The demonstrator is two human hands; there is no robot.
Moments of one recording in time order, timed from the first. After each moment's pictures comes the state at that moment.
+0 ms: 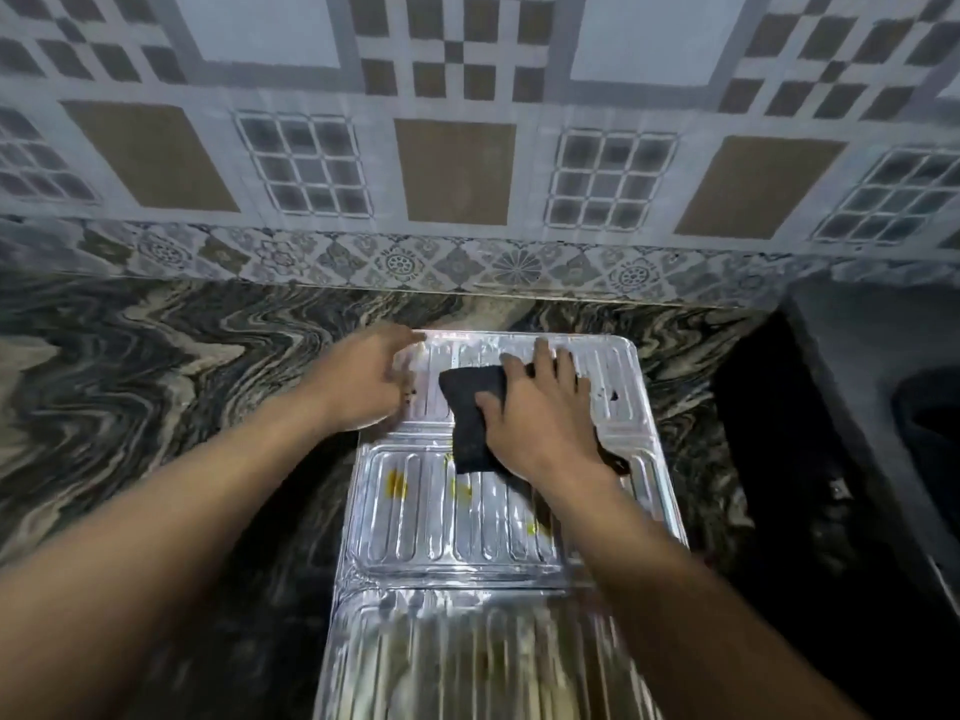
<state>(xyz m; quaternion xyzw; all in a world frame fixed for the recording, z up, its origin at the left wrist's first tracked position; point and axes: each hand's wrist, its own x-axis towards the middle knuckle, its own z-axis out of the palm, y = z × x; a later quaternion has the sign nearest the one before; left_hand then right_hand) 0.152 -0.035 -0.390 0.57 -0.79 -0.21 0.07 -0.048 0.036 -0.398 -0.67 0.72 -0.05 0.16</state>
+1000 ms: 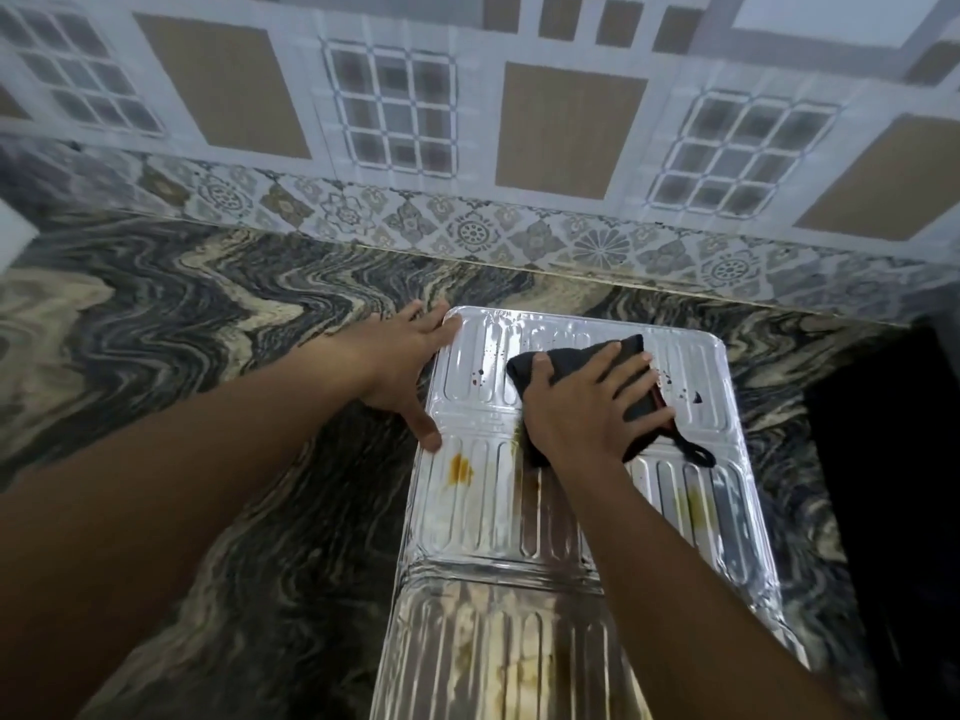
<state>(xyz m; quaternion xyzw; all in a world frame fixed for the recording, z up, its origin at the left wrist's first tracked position) 0.199 -0.065 -0.408 0.49 -0.82 -0.18 -0.23 0.003 0.007 -0.443 -0.46 0.87 -0.06 0.19</state>
